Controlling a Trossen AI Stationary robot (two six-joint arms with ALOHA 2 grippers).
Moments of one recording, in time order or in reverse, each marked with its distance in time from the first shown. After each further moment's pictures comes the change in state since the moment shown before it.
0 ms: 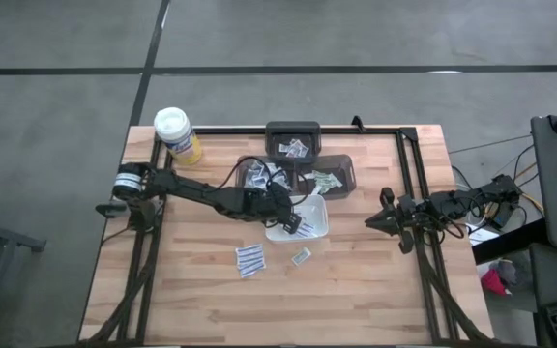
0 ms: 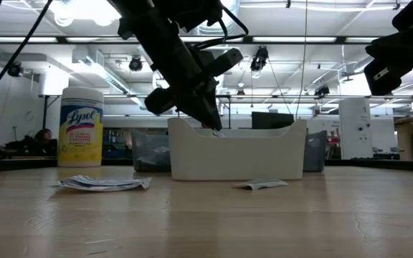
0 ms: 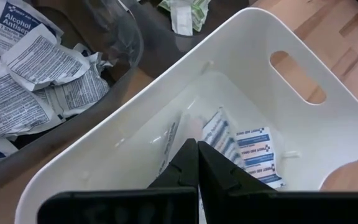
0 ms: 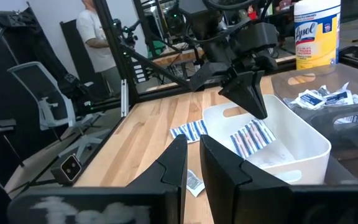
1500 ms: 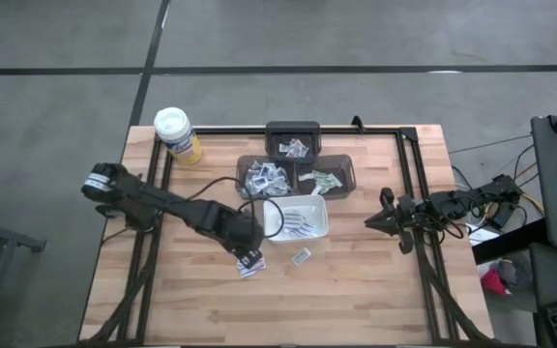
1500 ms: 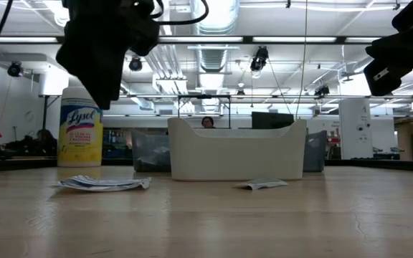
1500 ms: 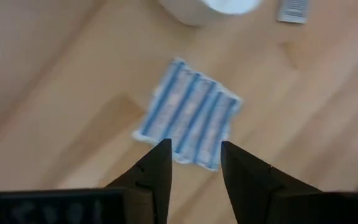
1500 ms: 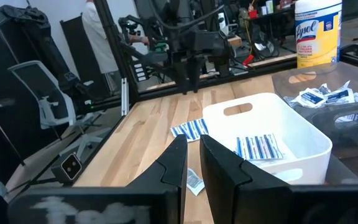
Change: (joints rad) left arm -0.208 -0.214 0.000 -0.582 0.334 -0.154; right arm 0.000 0.005 0.000 0.000 -0.003 0.003
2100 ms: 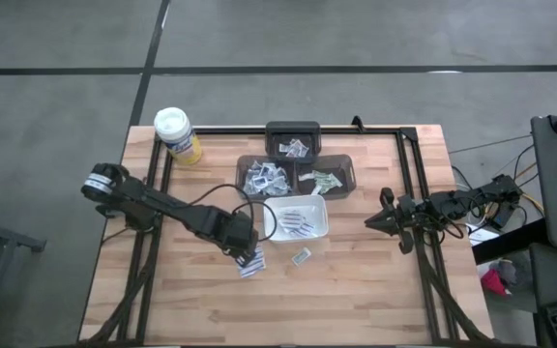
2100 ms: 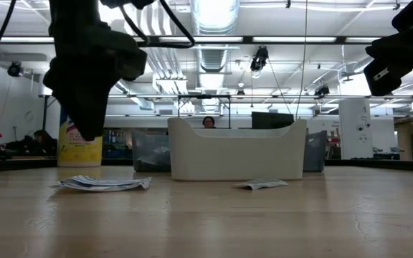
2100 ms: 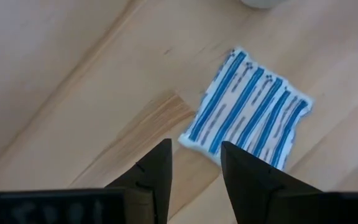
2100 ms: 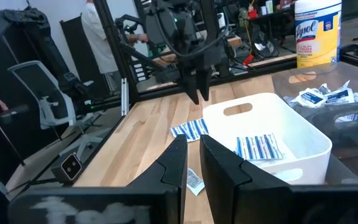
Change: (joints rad) left arm -0.015 0.001 -0.141 0.044 -0.086 -0.014; right arm 0.000 0.000 0.000 0.000 0.001 0.000
